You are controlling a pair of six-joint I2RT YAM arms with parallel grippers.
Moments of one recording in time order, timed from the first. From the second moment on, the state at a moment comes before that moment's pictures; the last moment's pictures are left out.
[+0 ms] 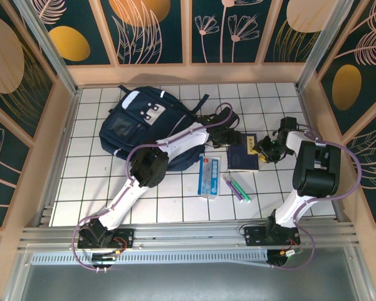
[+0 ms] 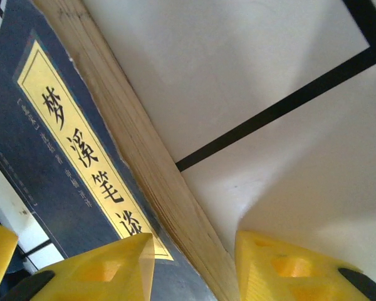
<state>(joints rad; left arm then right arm) -0.86 2.55 2.28 -0.73 0.16 -0.86 -0.16 1.73 0.97 -0.56 -0.45 0.49</state>
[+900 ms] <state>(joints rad) -0.78 2.54 2.11 -0.51 0.42 -0.81 -0.17 1.73 0.93 -0.53 -0.55 0.39</state>
